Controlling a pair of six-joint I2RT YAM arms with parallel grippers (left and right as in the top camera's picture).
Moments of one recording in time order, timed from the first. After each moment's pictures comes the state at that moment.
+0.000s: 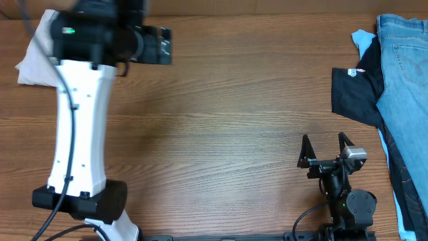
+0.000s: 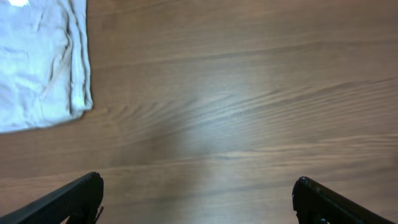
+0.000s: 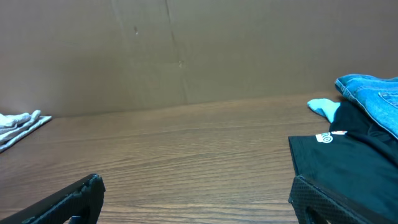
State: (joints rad) left arm -0.21 1.84 2.27 -1.42 -0.03 -0.12; right arm 0.01 0.01 0.02 -0.03 -0.08 0.15
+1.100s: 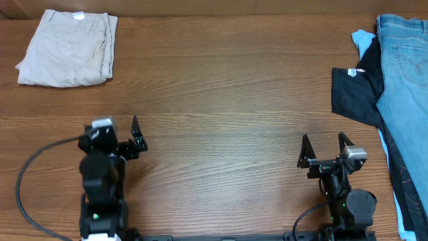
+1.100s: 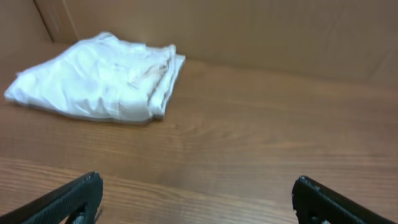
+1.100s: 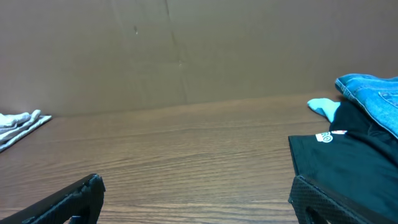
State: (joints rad) left arm 0.05 0.63 0.24 0.15 -0.07 -0.10; right arm 0.01 0.01 0.02 -0.03 -0.08 0.15
